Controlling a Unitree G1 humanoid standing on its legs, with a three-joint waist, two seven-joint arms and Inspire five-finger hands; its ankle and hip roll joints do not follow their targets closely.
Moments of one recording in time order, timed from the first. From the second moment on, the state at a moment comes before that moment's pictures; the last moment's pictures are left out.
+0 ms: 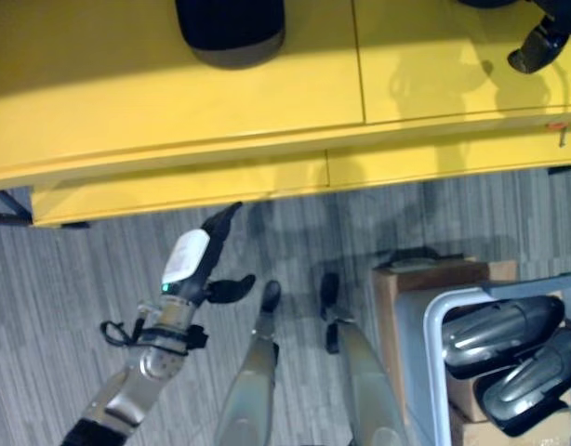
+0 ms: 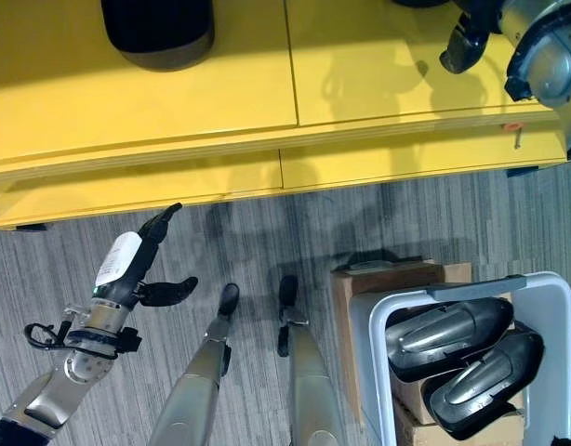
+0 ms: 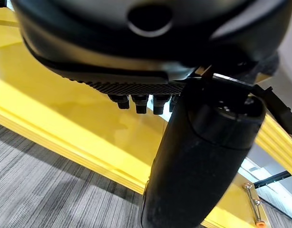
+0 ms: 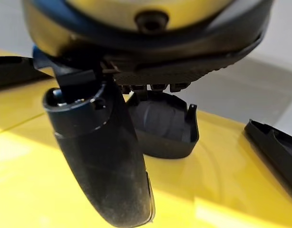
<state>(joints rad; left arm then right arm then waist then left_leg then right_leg) 0.02 0.72 -0.23 -0.08 0.28 -0.15 0.32 -1.78 -1.20 1.42 0.75 -0.20 -0.16 -0.14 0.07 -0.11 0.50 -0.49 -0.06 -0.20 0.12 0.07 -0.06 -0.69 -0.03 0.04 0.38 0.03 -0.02</state>
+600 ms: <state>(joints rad) 0.01 0.69 -0.23 -0.08 0.28 -0.15 0.32 -1.62 -1.19 1.23 0.74 -0.19 -0.17 -0.11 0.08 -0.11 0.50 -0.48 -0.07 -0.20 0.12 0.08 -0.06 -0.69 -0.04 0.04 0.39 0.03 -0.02</state>
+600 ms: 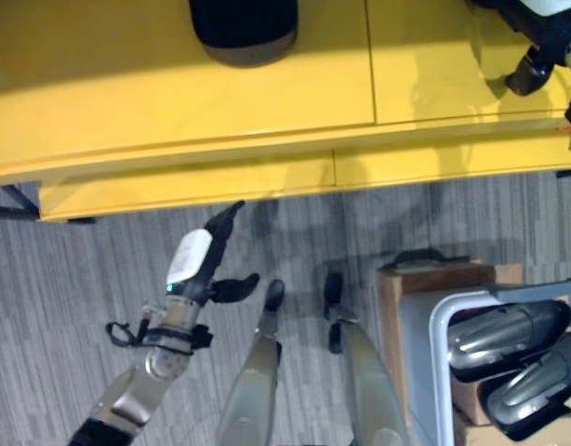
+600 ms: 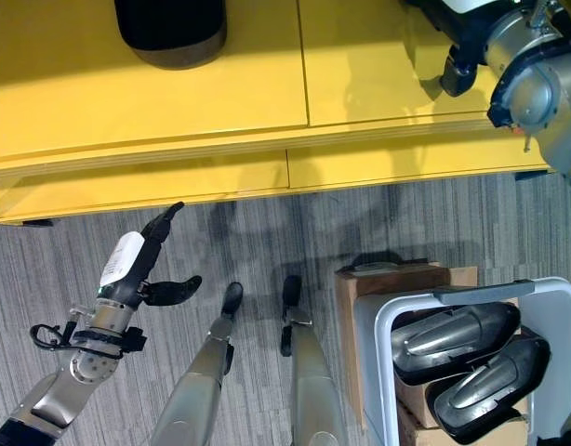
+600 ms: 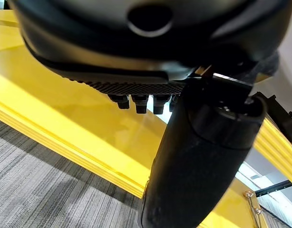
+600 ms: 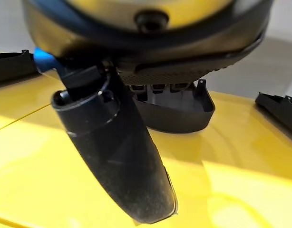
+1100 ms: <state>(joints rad) 0.00 0.68 -0.23 -0.08 0.28 -0.15 0.29 -1.28 -1.25 0.98 0.57 -0.07 -0.17 -0.04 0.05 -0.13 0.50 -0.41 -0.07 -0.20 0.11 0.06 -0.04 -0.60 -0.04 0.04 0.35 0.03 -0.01</state>
